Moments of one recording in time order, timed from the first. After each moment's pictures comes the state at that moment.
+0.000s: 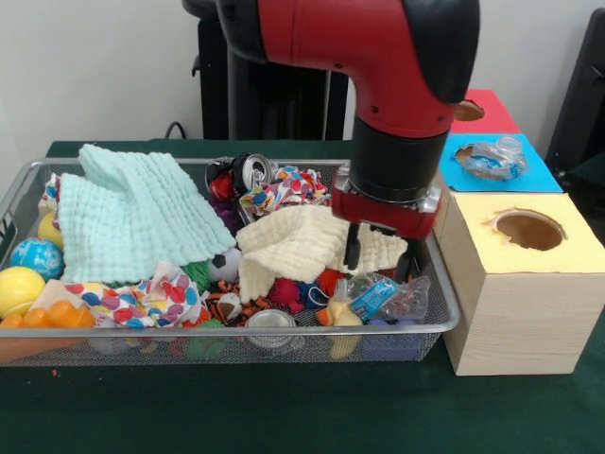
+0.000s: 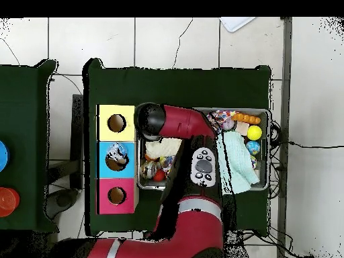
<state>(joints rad) -0.06 -0.38 -0.11 1.30 0.09 0.70 1.93</state>
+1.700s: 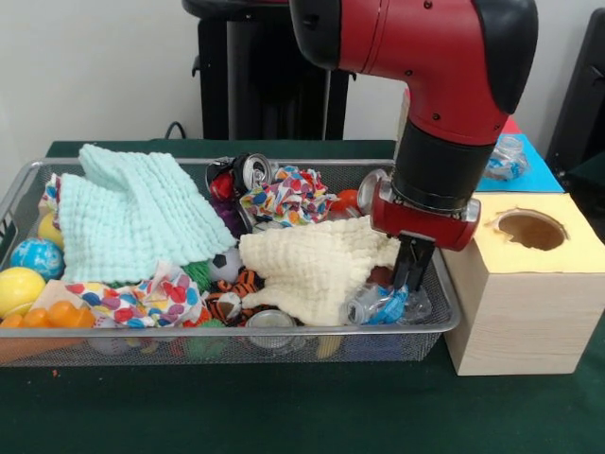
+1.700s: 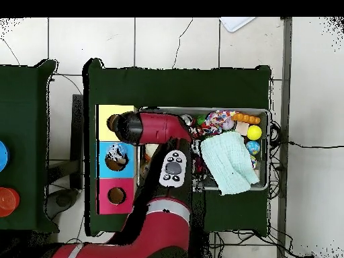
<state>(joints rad) 0.06 -0.34 -0.19 1.30 0.09 0.56 1.93</state>
